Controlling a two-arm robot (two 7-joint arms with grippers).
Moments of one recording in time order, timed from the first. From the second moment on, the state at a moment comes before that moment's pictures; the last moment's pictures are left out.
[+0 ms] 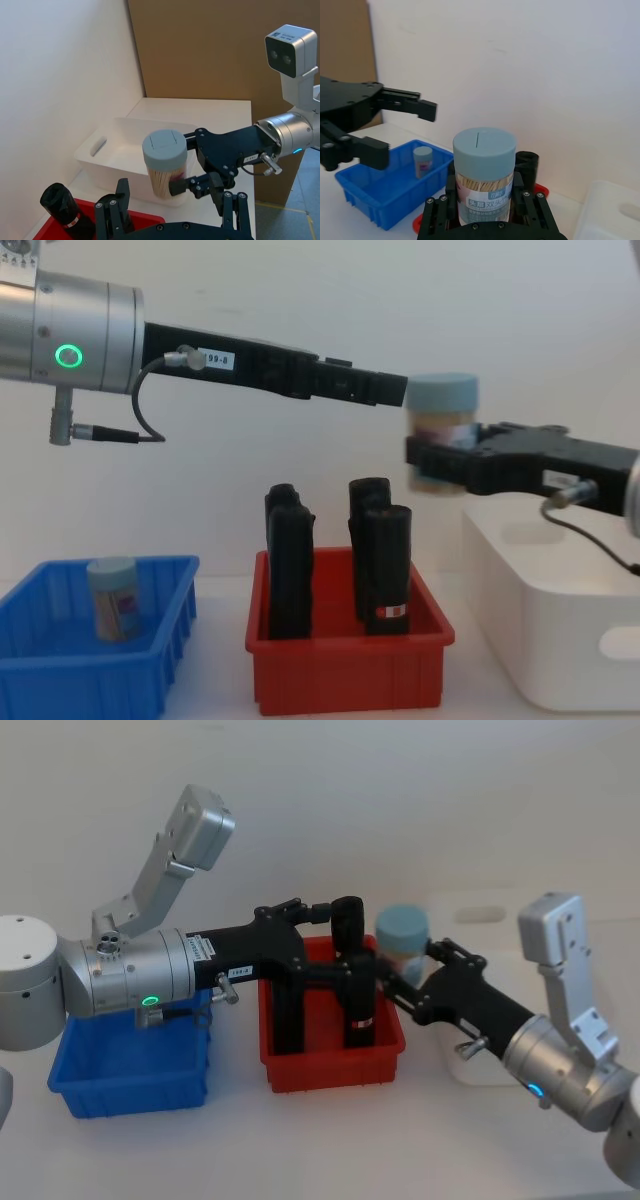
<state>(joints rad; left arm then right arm) -0.62 0.37 0.33 -1.45 -0.30 0.35 -0.94 0.26 0.24 -0.29 -1.56 0.21 0.05 0.39</state>
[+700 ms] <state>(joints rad) -0.62 0.37 0.33 -1.45 -0.30 0.35 -0.94 0.25 0.29 -0.21 -1.52 0.26 0.06 0.17</state>
